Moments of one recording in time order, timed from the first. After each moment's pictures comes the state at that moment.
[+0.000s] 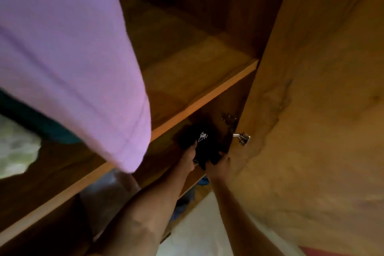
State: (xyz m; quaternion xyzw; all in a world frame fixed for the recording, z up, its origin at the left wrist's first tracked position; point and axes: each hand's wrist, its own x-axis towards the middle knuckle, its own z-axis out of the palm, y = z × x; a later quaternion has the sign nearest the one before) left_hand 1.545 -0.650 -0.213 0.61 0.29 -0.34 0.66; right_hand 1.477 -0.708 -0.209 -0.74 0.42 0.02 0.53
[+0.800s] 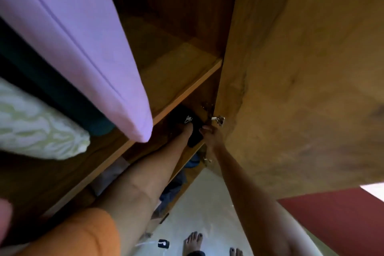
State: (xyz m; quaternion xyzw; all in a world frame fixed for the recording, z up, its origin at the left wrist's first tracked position) left_hand 1.533 -0.666 -0.126 0.77 0.20 -0.32 0.51; right_hand 1.459 -0.735 -0.125 -0.71 0.37 0.02 0.60
